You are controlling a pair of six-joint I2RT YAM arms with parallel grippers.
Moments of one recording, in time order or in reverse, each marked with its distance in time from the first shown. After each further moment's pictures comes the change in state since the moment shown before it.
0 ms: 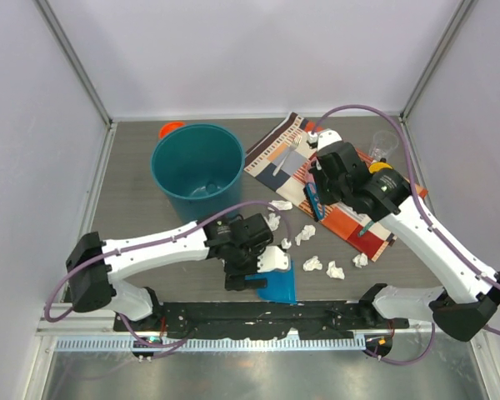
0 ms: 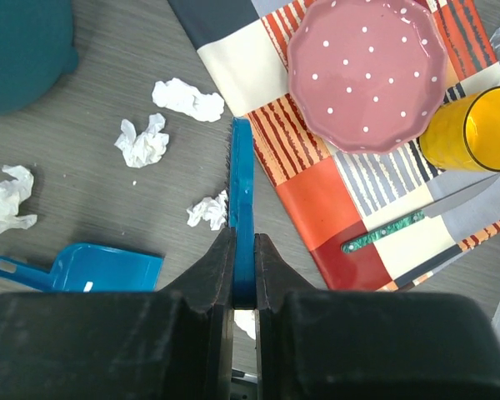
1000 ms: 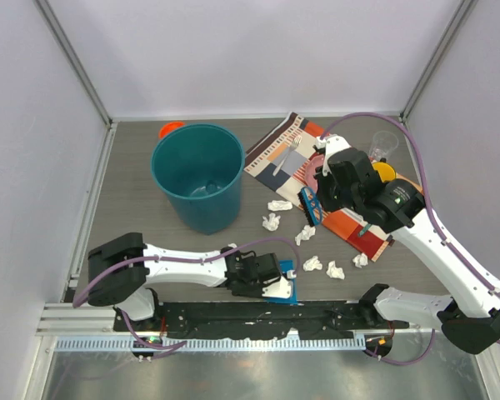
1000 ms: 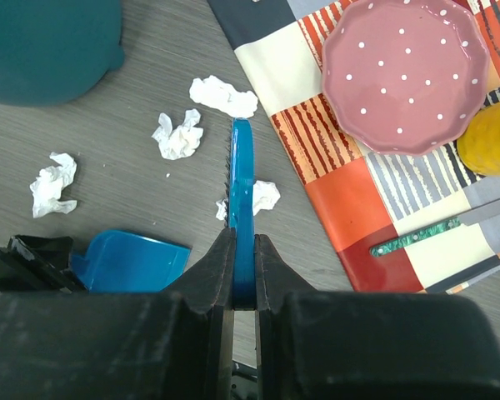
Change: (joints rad) left arm -0.171 0.124 -0.299 0.446 -0.290 -0.027; right arm -0.006 -0.109 -0.067 0.037 -0.087 0.021
